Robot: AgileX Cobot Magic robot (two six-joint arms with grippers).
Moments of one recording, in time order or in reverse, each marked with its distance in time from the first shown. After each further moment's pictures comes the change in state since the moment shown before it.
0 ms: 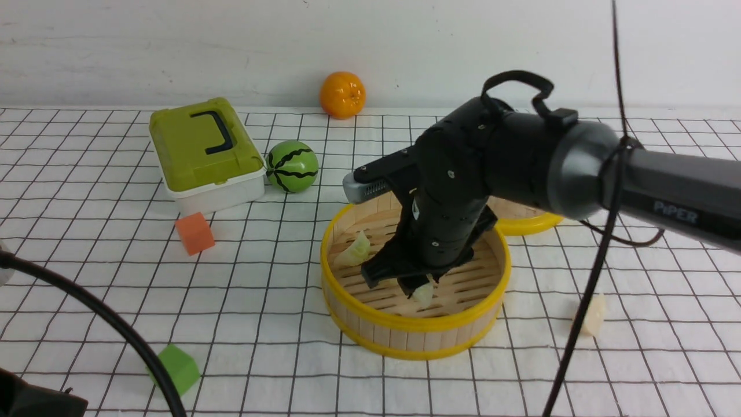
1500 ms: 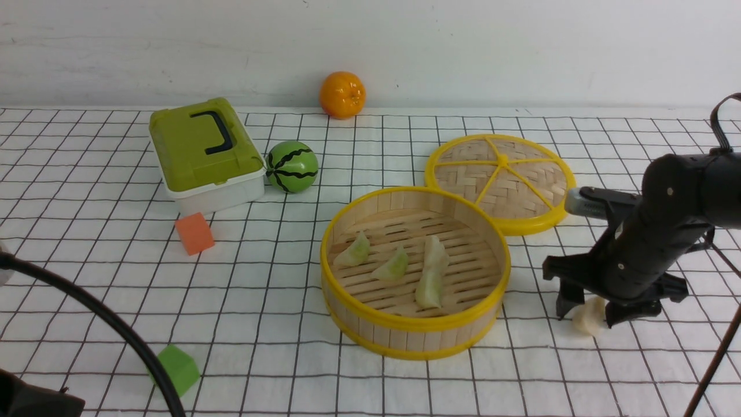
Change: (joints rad) right arm -0.497 -0.139 0.451 0.210 -0.255 0.052; left arm 0.000 0.000 0.000 0.009 0.004 0.000
